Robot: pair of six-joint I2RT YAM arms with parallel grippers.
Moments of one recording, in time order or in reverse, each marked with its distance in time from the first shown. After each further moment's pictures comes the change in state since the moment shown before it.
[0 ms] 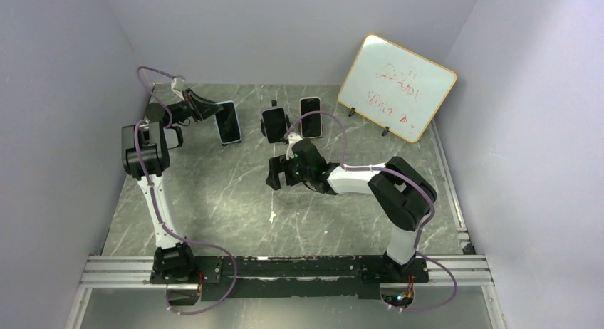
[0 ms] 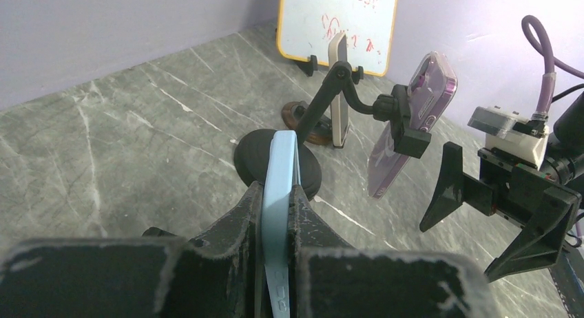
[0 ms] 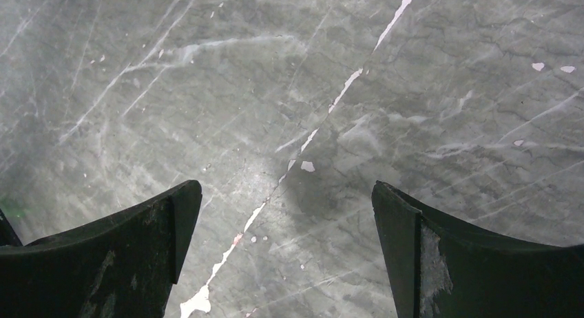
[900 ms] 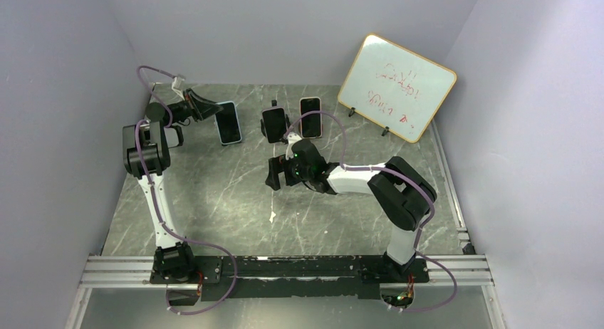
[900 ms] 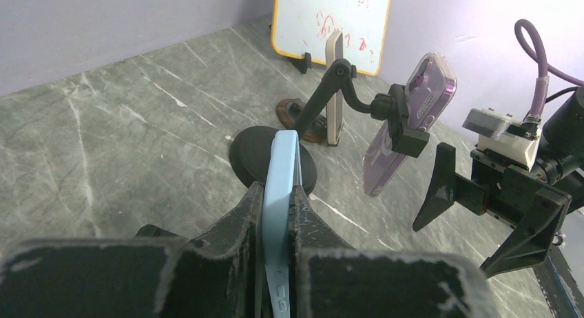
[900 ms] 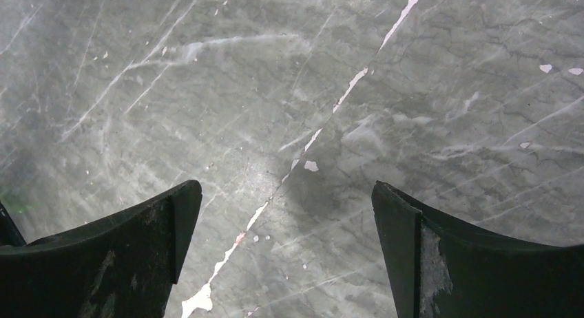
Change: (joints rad) left arm 0.000 0.037 0.040 0.002 0.019 -0.049; right arm 0.000 0.007 0.010 -0.014 -0.012 -0.005
